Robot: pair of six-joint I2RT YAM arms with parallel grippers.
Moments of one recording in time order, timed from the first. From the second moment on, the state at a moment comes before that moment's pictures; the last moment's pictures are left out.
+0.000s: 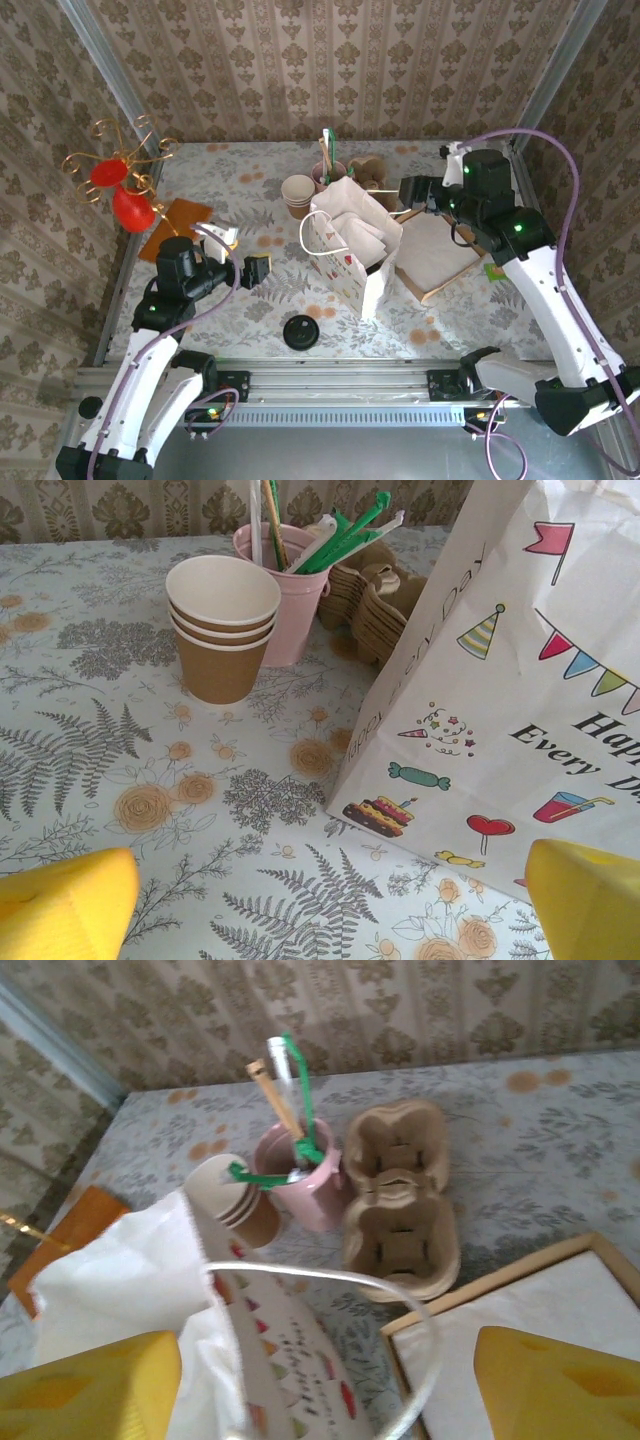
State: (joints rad) left arm -0.25 0.64 0.59 -0.38 0.47 -0.07; right arm 0.26 1.11 1.31 -0.71 -0.09 0.34
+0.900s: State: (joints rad) left arm -0.25 0.64 0.59 -0.39 0.44 -0.07; right arm -0.13 0.99 0.84 -0.37 -0.02 0.46
